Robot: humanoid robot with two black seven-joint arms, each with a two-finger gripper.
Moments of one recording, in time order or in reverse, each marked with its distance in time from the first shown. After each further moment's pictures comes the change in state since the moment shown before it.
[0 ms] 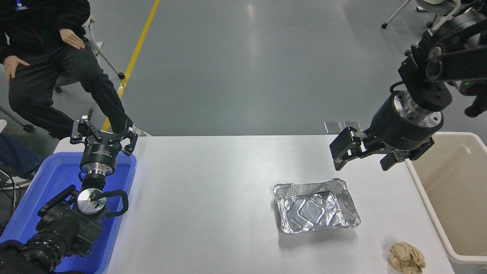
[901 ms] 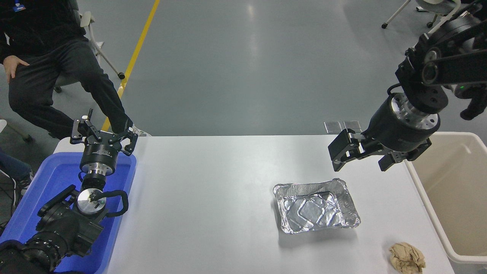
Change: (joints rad) left arm 0.000 0.000 0.000 0.000 0.001 0.000 0.000; right arm -0.017 -0.012 0.003 0.000 -0.007 -0.019 0.001
